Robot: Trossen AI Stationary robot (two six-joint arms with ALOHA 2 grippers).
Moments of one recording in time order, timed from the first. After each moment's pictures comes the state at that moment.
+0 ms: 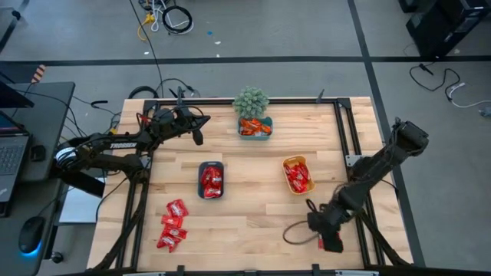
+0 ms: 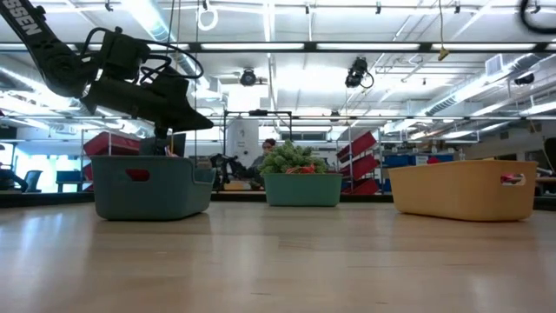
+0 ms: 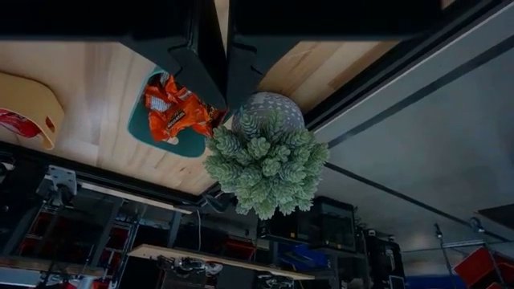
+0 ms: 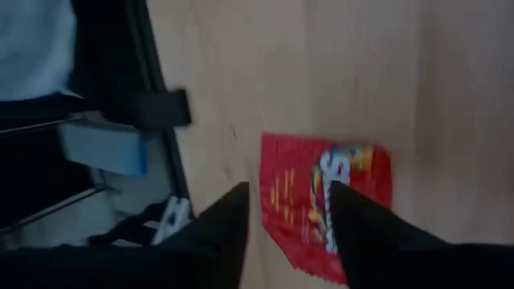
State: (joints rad) left arm 0.67 1.16 0.29 0.73 0.15 -0.08; right arm 0.77 1.45 0.72 -0.40 -0.34 1.01
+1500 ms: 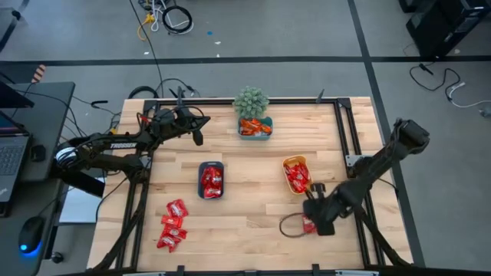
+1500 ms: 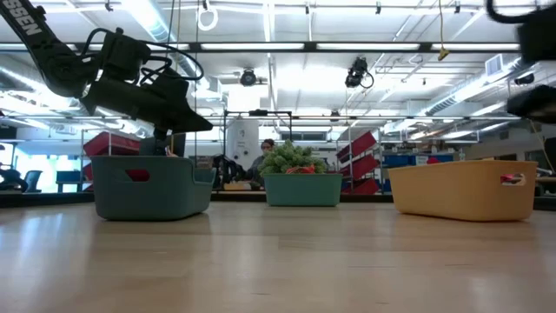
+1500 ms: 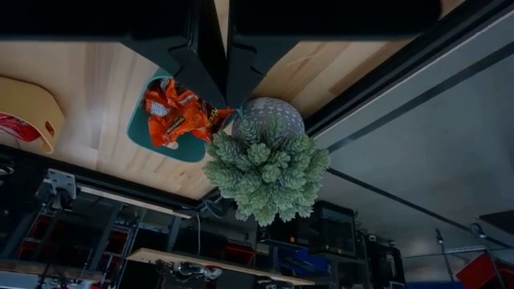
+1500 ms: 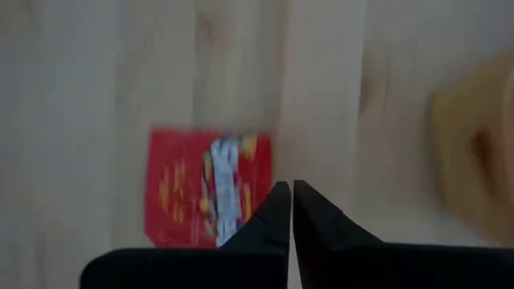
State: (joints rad) left arm 0.67 1.16 0.29 0.71 0.15 -0.09; right arm 0.71 1.42 0.77 -0.67 0.12 0.67
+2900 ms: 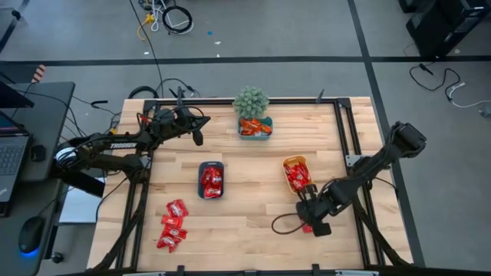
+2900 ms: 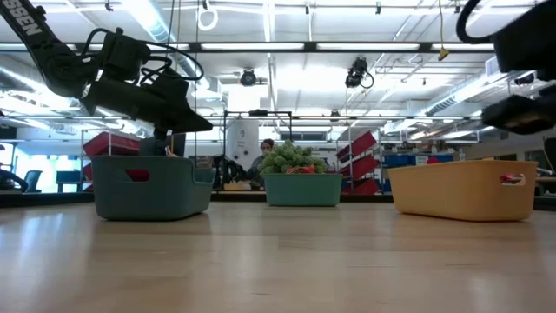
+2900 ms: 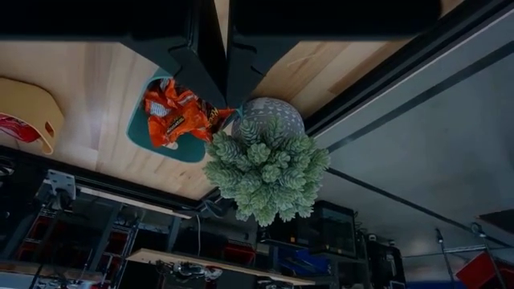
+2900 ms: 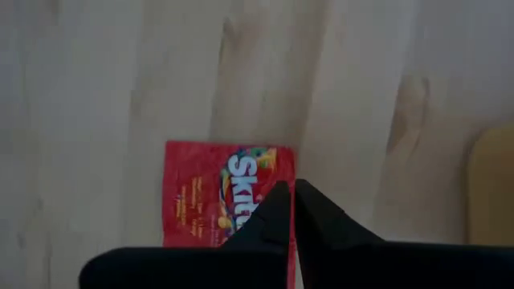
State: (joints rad) left arm 0.67 1.16 0.29 0.71 0.15 -0.08; right arm 0.63 1.49 0.81 -0.61 0.00 0.50
